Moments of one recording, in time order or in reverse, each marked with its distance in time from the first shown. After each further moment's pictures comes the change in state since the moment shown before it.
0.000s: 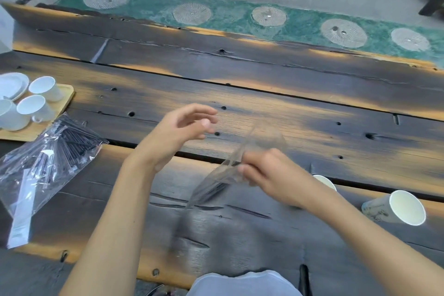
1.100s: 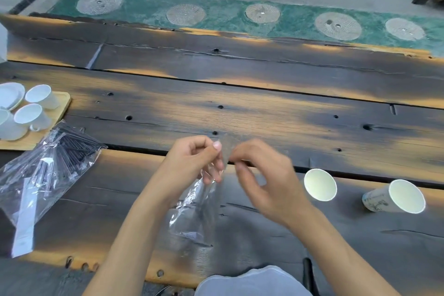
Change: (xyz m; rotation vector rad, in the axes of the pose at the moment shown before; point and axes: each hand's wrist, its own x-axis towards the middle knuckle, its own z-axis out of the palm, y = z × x) left_hand -0.039 0.007 0.057 -0.100 0.085 -0.145; right_hand -0.017 -0.028 0.019 0.218 0.607 -0.308
